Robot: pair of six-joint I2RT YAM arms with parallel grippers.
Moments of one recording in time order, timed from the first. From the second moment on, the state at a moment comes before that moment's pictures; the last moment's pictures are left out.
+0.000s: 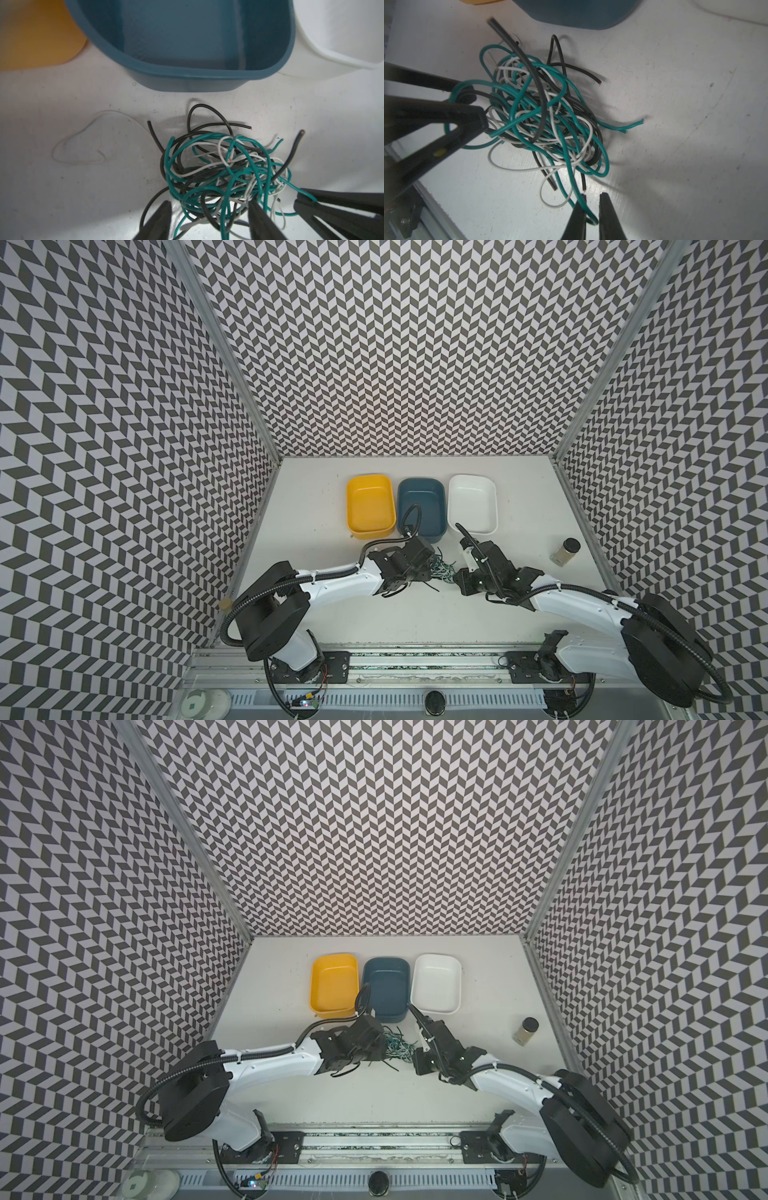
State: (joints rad) left arm -0.93 1.55 0.89 -0.23 -0.13 -0.78; right arm 0.66 1.25 0.49 -0.05 -0.13 0.55
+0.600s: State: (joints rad) left arm -0.89 1.56 0.94 -0.27 -0.09 -0.76; right arm 0.66 1.16 0.49 -0.05 -0.12 0.51
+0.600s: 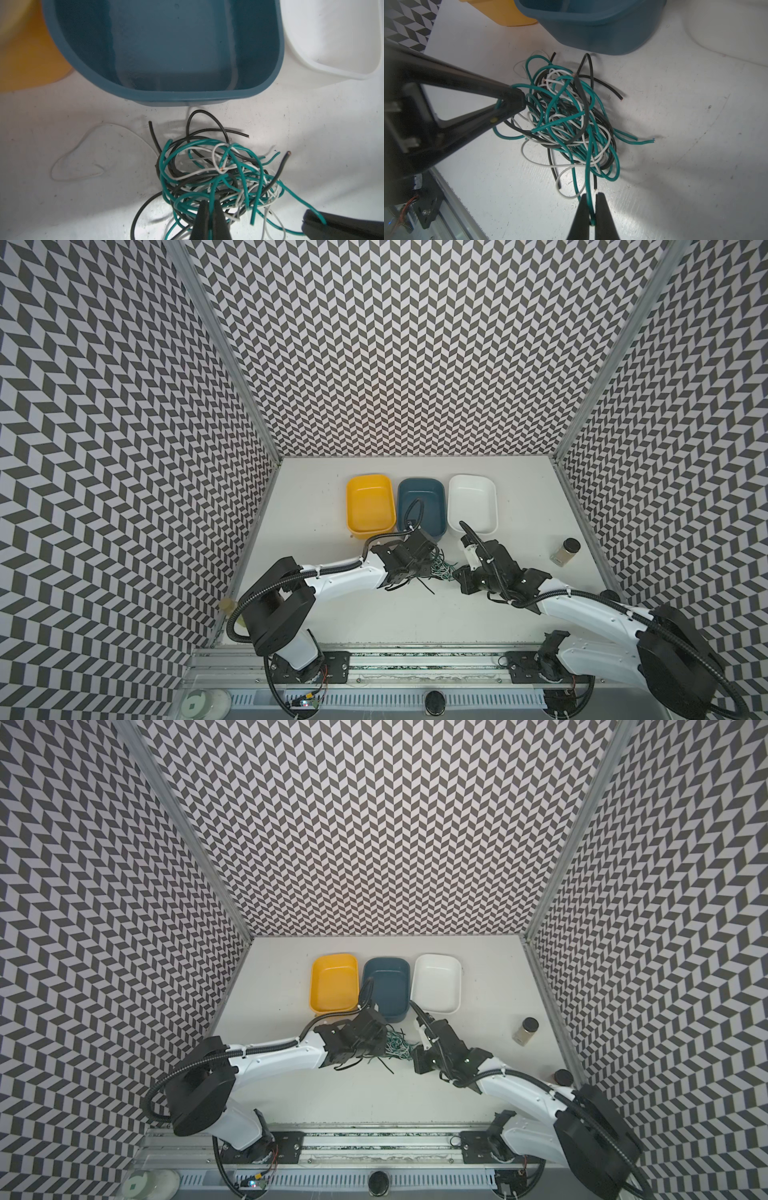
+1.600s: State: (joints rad) left arm -0.52 1.07 1.14 -0.83 0.26 -0.51; right arm 0.66 0.76 0.48 -0.43 0.18 0.62
